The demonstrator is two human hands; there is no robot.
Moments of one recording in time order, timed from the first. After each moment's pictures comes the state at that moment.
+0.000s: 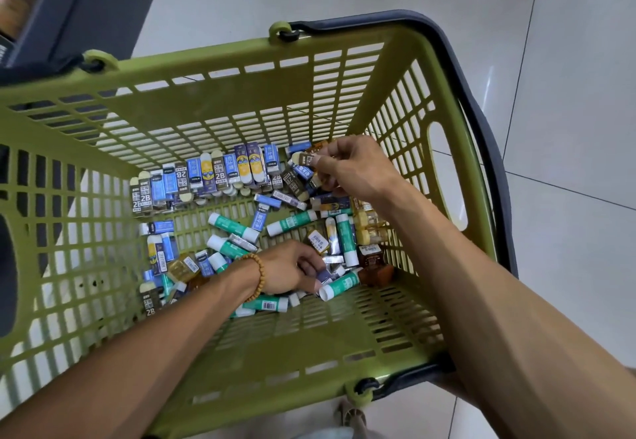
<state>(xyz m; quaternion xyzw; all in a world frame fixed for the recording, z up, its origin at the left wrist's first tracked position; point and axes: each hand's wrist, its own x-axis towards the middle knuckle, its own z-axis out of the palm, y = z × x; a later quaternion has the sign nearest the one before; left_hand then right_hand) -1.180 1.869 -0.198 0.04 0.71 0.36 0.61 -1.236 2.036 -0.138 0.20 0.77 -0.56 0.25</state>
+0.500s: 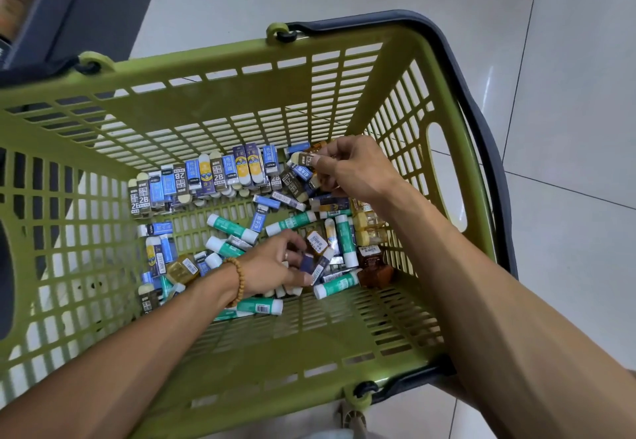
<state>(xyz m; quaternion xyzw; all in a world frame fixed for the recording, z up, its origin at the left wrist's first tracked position) -1.178 1.851 -0.193 -0.06 0.68 0.45 0.58 -1.237 2.037 -0.139 0.20 0.76 -0.57 0.25</state>
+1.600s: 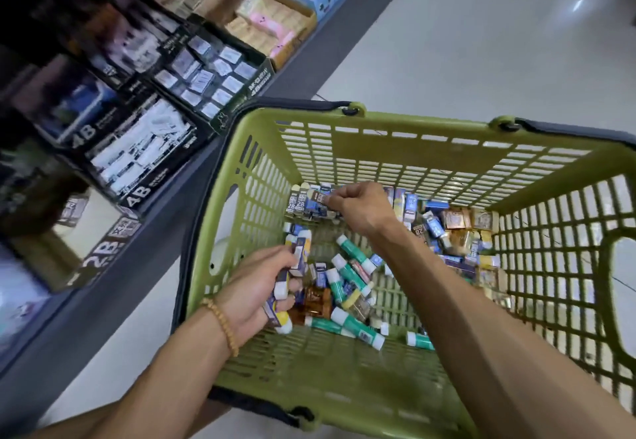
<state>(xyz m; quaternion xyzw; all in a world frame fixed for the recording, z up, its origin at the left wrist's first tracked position) -1.155 1.726 -0.090 -0.43 0.51 0.71 0.24 -1.267 1.860 -0.151 0.12 0.78 -0.54 0.31</state>
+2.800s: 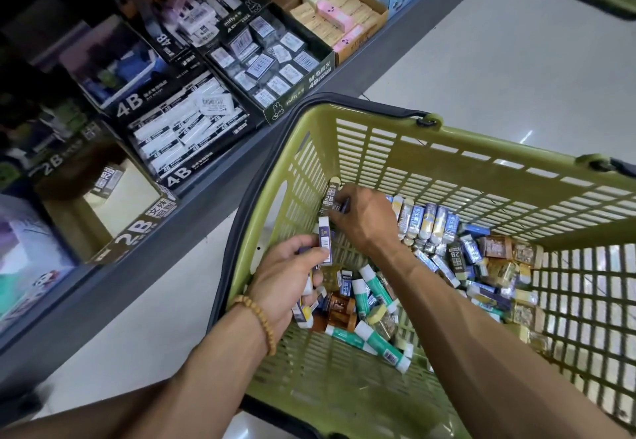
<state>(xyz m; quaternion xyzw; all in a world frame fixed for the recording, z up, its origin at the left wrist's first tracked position) -1.159 1.712 -0.088 -0.46 0.55 0.68 0.16 -1.268 1.805 -0.177 -0.13 0.92 -0.28 0.22</state>
